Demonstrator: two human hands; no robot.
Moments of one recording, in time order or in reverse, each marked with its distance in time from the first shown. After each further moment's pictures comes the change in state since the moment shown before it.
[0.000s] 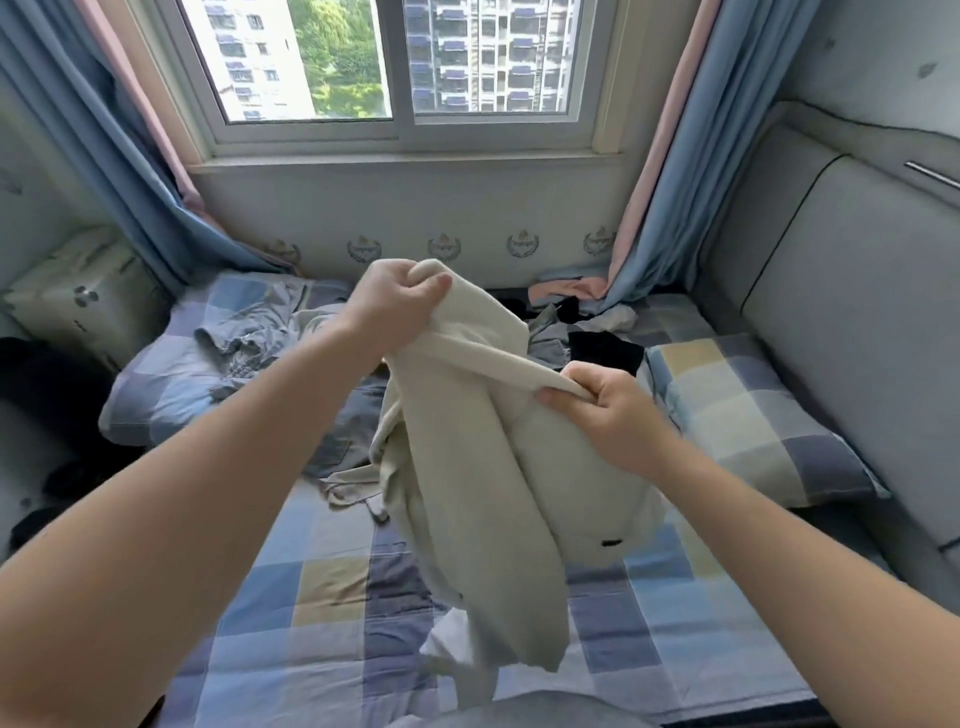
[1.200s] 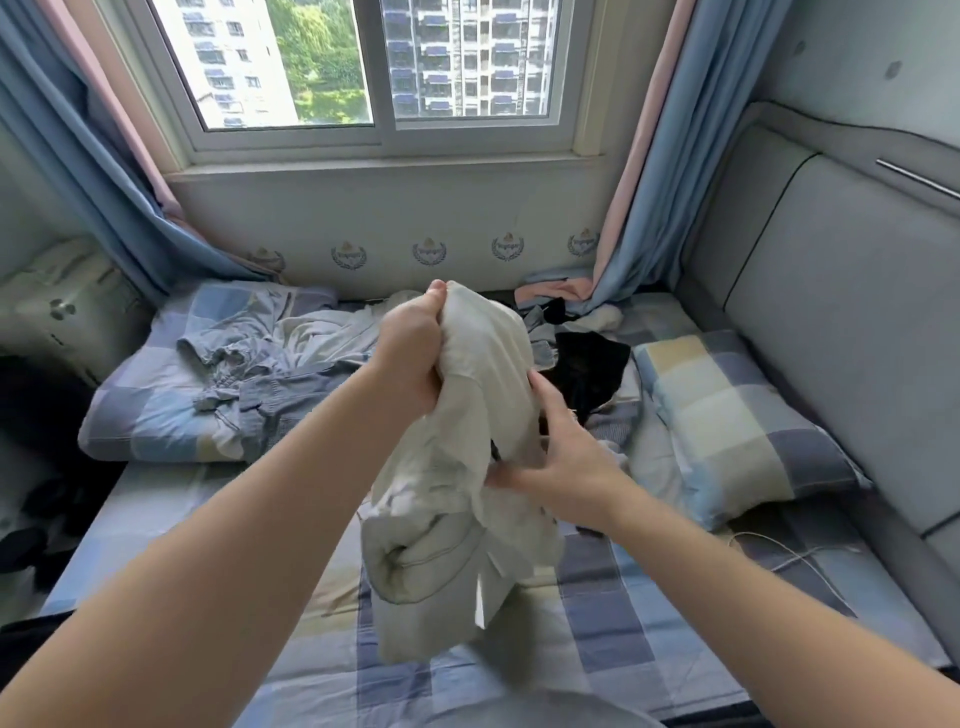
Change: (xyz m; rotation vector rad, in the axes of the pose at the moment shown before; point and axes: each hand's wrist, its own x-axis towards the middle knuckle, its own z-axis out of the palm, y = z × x) left_hand -0.040 0.022 0.054 -0.818 0.003 -0.399; right_hand -0.027 -0.001 0.033 0.010 -0.121 0.229
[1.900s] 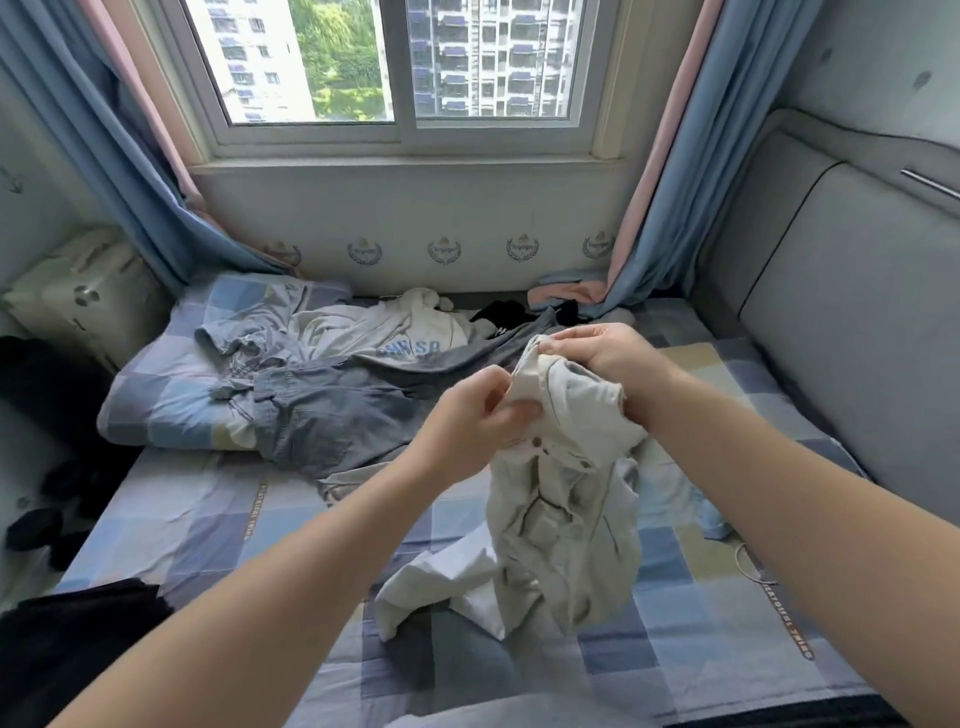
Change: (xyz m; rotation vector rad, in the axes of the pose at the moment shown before) left_hand 0.000 -0.076 -0.047 0.860 -0.326 0.422; right_hand 0.046 -0.055 -0.054 0.516 0.071 0.166
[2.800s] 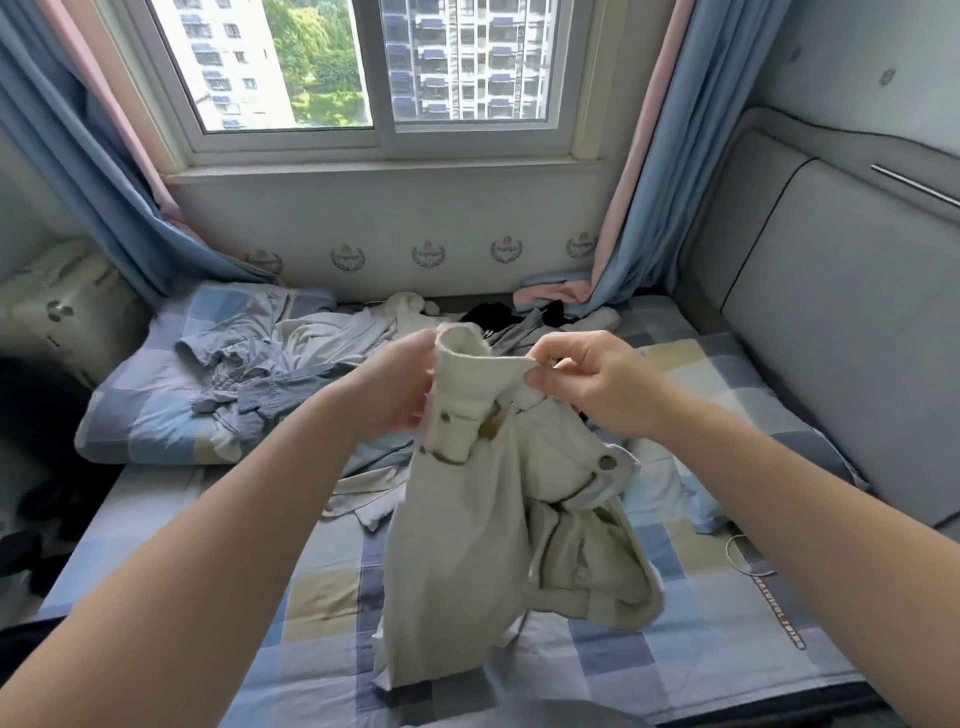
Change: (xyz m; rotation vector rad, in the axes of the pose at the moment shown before) left_hand 0.019 0.046 -0.063 -0.457 -0.213 -0.487; right_hand -0.020 0.003 -0.014 -0.537 -0.188 -0.398
